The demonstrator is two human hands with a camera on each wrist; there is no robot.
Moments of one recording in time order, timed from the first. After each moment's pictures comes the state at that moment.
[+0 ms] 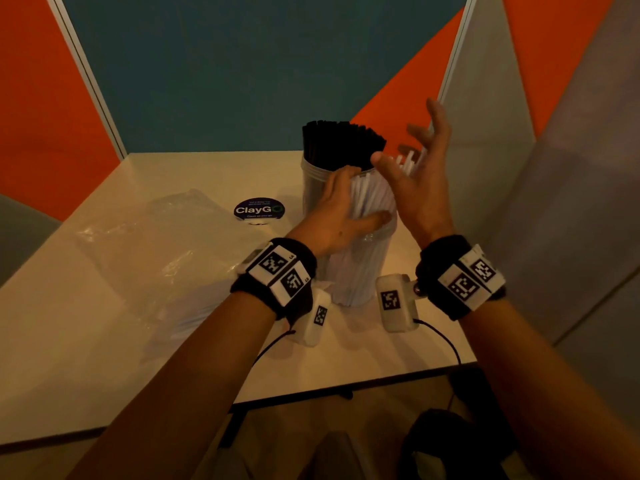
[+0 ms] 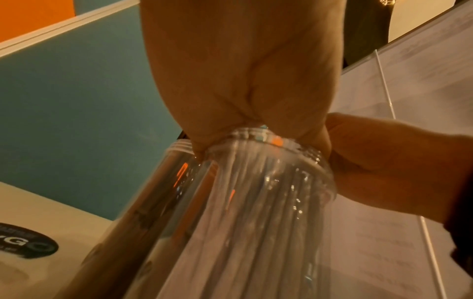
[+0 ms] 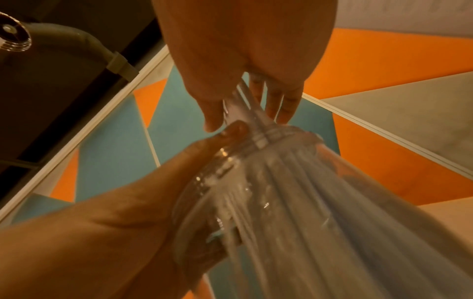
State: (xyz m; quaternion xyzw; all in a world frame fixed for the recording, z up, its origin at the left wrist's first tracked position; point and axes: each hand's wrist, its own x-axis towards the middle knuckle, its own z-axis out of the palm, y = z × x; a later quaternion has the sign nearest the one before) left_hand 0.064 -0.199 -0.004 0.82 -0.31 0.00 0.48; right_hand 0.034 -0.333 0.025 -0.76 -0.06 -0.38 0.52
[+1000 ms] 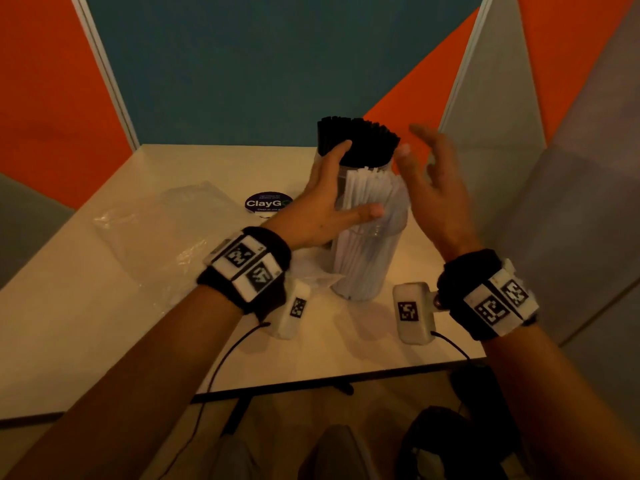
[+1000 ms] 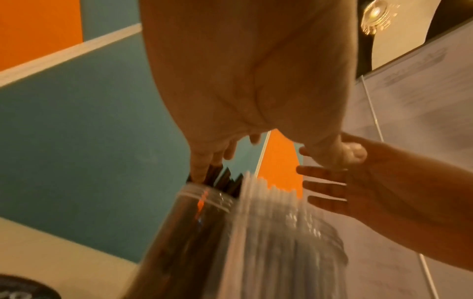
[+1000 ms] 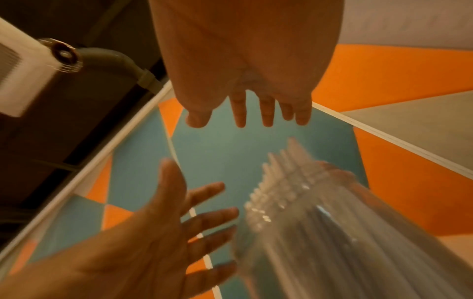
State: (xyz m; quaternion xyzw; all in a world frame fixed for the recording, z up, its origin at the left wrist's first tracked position) left_hand 0.043 -0.154 0.021 0.83 -0.31 -0.01 0.46; right_hand 0.010 -0.326 0.028 -0.82 -0.05 -0.34 0.46
